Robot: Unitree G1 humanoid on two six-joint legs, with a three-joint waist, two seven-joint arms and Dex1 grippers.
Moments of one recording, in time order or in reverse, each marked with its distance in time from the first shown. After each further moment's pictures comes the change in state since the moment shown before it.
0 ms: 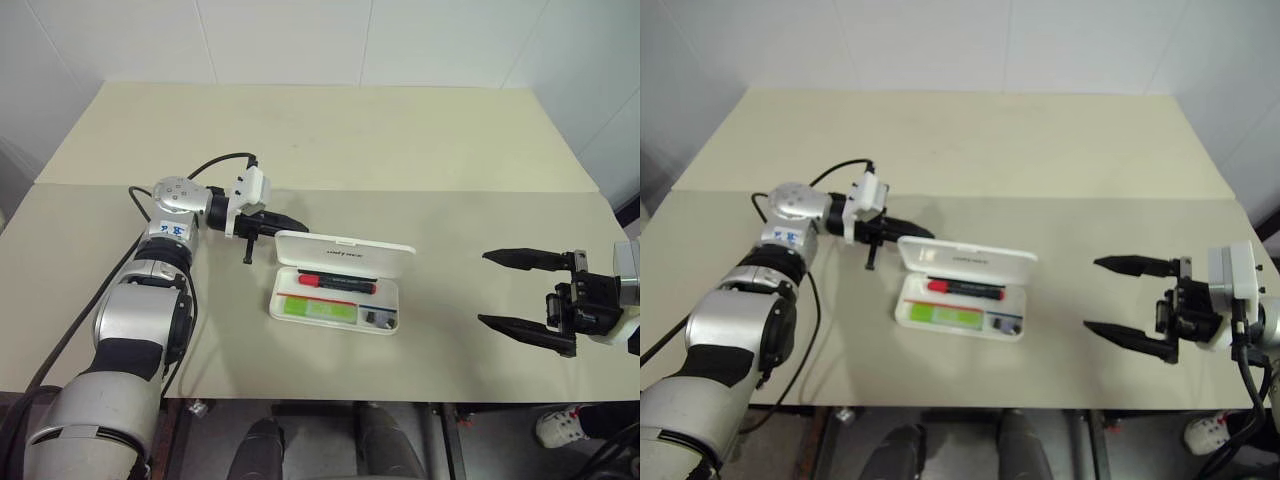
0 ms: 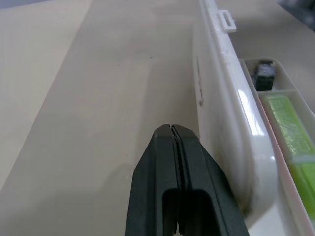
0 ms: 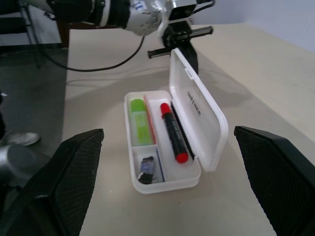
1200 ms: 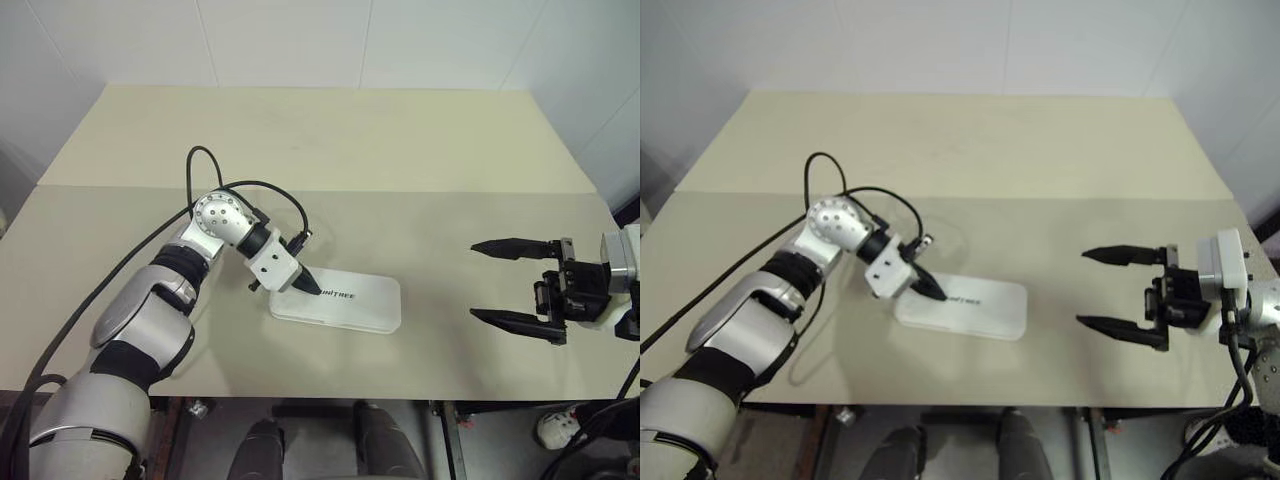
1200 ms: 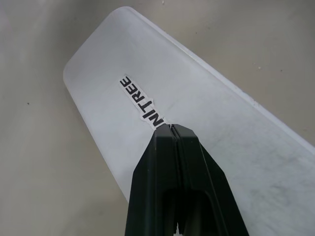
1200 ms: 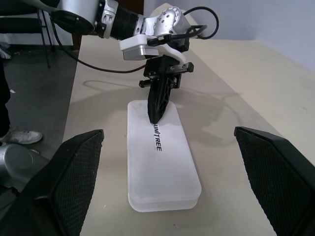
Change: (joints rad) left arm 0.038 0.036 -0.564 -0.148 -0.145 -0.549 0.000; right arm -0.110 0.019 0.090 0.029 -0.024 -0.027 0.007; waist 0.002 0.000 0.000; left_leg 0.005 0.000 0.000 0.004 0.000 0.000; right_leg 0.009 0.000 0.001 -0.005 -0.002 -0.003
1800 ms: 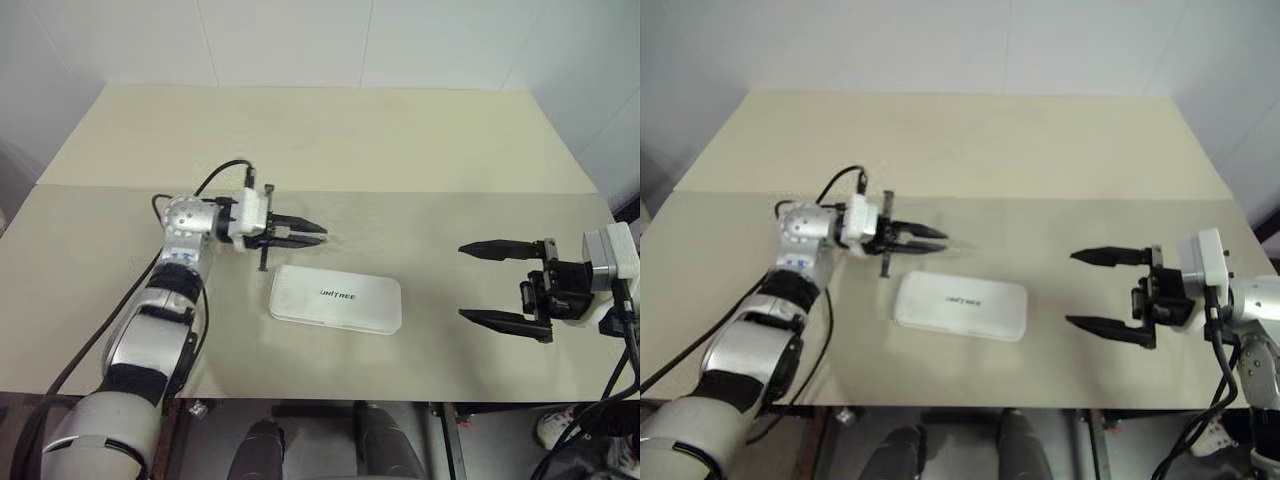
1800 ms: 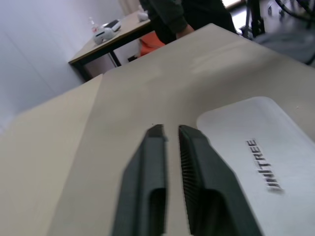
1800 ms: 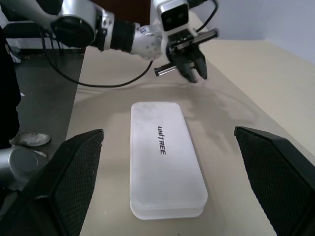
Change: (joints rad) left arm 0.198 -0.015 0.500 -0.145 -0.215 0.445 0.000; right arm -0.027 0.021 0.047 0.012 -0.007 -0.001 -0.002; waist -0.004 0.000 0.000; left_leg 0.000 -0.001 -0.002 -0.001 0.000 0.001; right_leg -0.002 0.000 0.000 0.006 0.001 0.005
